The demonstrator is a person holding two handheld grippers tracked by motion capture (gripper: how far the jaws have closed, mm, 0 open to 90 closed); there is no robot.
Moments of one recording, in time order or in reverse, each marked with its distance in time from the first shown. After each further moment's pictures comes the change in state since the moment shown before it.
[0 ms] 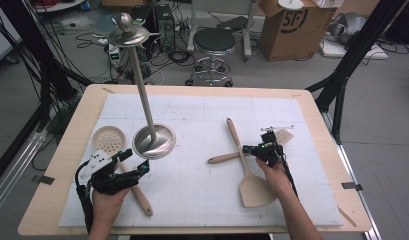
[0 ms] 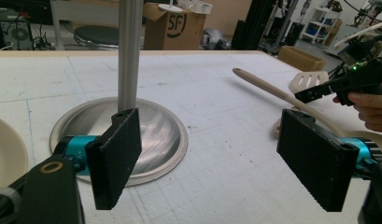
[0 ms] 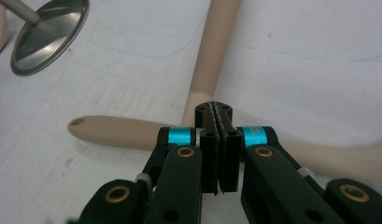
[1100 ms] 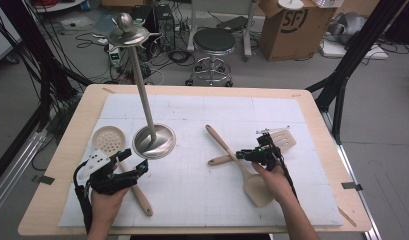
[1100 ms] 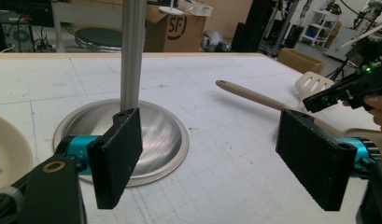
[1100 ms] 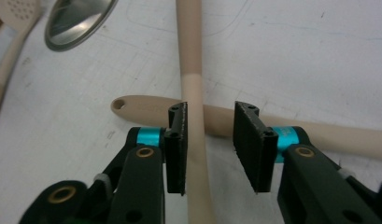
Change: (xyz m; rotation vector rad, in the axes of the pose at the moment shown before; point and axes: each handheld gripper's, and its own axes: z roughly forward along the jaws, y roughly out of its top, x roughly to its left) left arm 0.001 0.001 -0.002 -0.007 0.001 -0.001; right arm 0.022 -0.002 -0.009 0.067 0.058 -0.030
